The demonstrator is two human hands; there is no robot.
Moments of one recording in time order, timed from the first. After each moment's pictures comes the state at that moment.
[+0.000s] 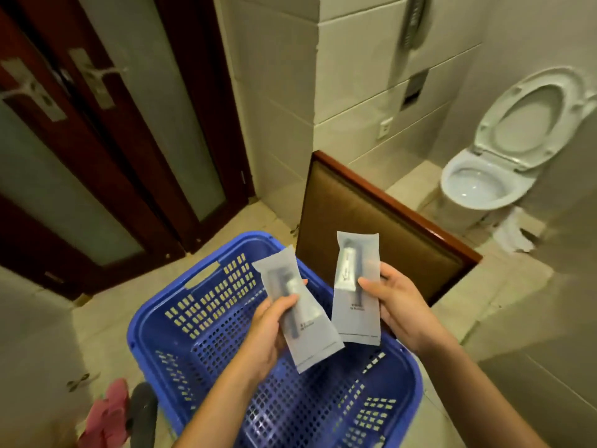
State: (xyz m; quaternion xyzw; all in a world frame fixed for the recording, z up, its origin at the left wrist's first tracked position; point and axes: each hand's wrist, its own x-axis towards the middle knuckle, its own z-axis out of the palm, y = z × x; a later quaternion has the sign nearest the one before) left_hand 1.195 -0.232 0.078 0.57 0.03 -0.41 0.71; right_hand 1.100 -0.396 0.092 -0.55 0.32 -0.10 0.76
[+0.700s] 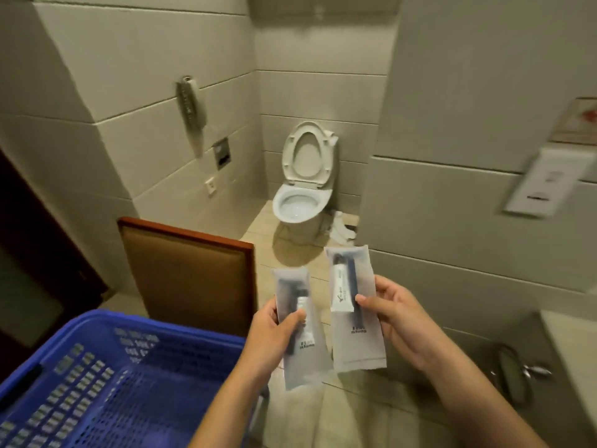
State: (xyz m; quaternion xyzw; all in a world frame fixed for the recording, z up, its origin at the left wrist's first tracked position) left_hand 0.928 -0.317 0.152 0.63 -0.34 -0.46 0.53; right_hand 0.754 -0.390 0.185 -0.52 0.40 -0.32 0.69
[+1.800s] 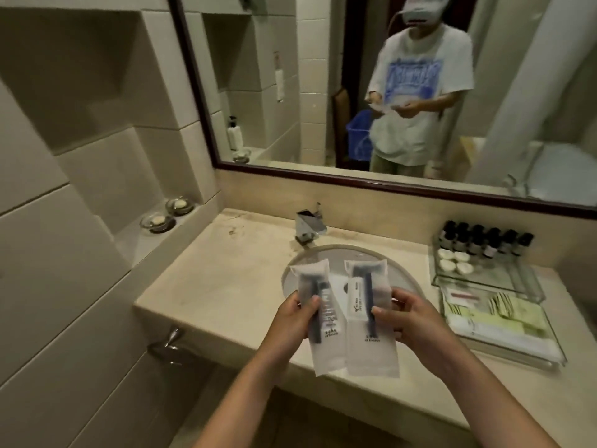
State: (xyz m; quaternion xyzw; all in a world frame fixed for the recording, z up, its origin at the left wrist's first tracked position) left_hand 0.429 -0.254 0.144 0.15 -0.68 -0.72 0.02; right_hand 0.363 -0.069 0.160 -0.05 0.69 -0.68 0.24
